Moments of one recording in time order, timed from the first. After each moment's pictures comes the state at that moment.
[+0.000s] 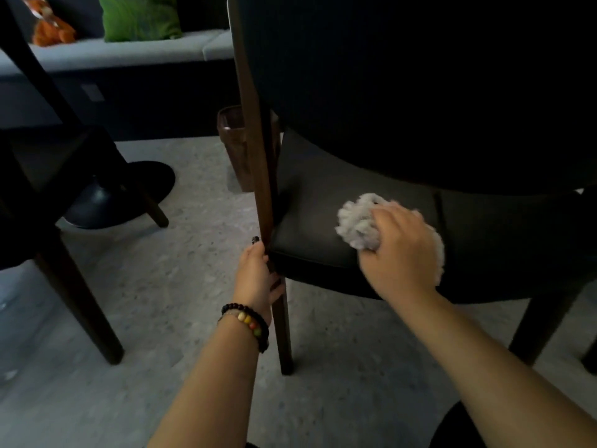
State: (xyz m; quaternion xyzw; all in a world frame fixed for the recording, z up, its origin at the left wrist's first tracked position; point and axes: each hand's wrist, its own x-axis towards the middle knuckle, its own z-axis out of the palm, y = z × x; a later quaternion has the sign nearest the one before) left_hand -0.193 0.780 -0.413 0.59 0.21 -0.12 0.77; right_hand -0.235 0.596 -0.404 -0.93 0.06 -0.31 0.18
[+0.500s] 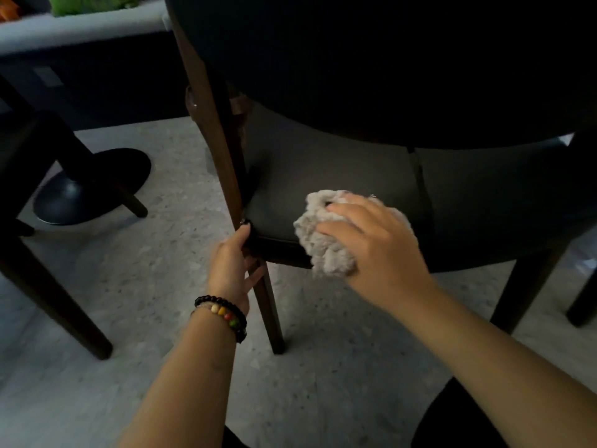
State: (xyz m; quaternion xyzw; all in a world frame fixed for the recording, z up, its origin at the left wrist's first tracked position) left_hand -0.186 0.779 -0.437 0.61 0.20 -0.11 0.76; right_hand -0.266 0.592 -0.408 -0.95 -0.11 -0.27 0.16
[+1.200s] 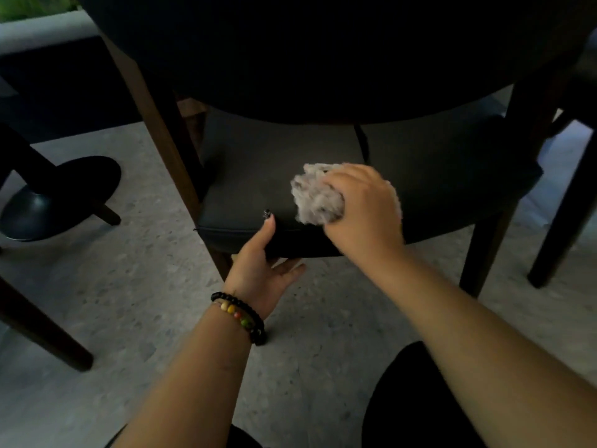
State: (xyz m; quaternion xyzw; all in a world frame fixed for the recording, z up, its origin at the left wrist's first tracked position) left_hand -0.229 0.714 -0.434 0.50 0.18 -0.28 0.80; right_hand -0.266 0.566 -0.400 -0.92 0.08 -0.26 0.27
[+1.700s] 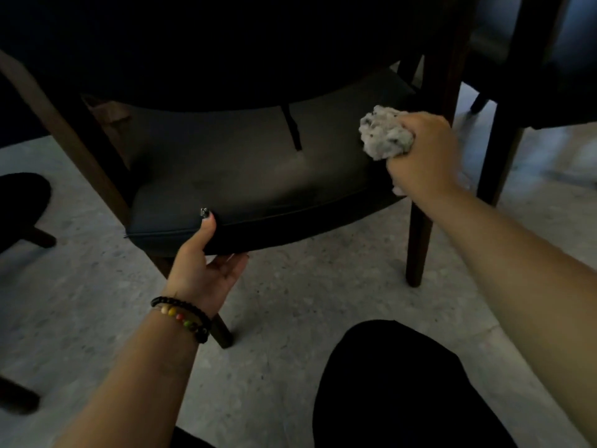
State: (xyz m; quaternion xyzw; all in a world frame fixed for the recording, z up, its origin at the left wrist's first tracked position) left_hand -0.230 0.712 -0.442 0.48 0.21 -0.25 0.81; right_hand -0.306 0.417 -0.396 -0.90 0.26 -0.29 0.20
